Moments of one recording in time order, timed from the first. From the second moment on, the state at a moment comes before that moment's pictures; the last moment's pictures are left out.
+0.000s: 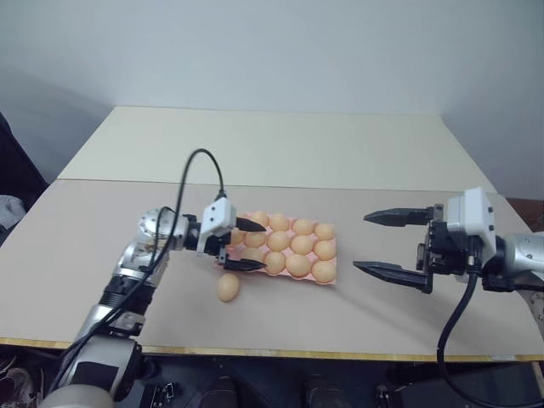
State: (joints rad) left arm -0.67 0.63 -0.09 0.28 -0.28 0.12 -1.40; right arm -0.20 -0.93 -0.29 -0.51 0.73 0.49 1.04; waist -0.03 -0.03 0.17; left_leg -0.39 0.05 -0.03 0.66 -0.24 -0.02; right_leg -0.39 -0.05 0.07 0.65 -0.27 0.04
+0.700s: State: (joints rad) left arm -0.14 1.08 0.43 0.20 -0.51 0.19 -1.59; right arm -0.14 -0.97 -0.30 -0.42 0.73 0.49 1.20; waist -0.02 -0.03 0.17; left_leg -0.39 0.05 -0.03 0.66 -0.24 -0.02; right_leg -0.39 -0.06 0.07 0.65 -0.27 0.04
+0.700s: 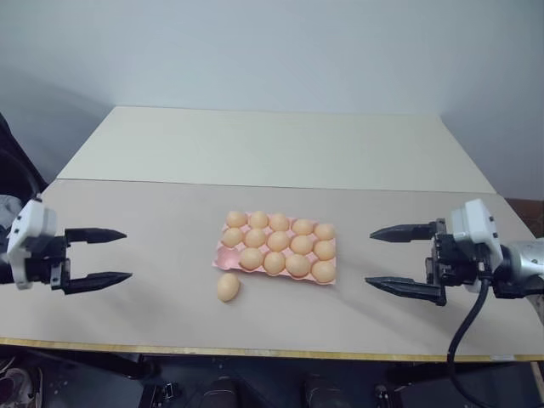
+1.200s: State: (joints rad) left arm -0.16 1.05 0.35 0.03 -0.55 0.25 -1.57; right arm -0.16 -0.98 -0.31 -0.41 0.73 0.49 1.21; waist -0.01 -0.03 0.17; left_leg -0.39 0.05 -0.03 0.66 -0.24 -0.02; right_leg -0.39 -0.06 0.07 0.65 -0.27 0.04
